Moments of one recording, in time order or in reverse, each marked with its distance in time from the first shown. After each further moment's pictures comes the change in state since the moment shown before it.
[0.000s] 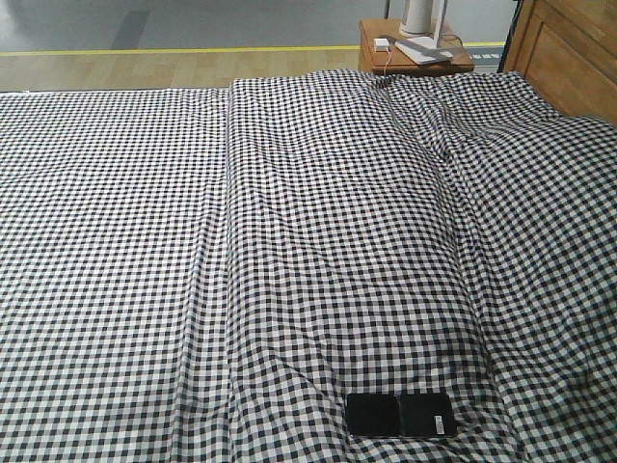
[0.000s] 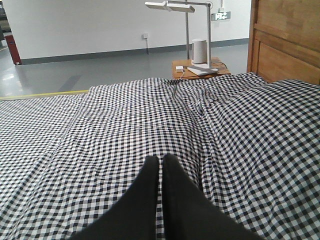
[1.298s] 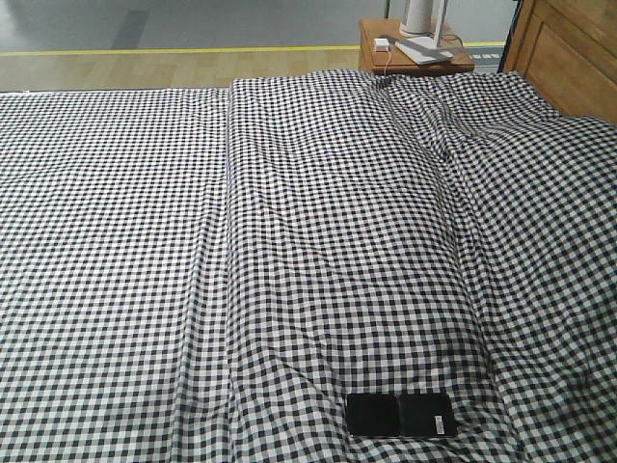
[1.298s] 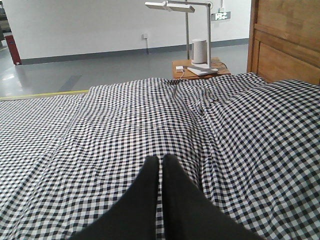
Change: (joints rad) left arm 0.000 0.000 0.000 0.000 0.000 0.000; right arm 0.000 0.000 0.000 0.000 0.000 0.000
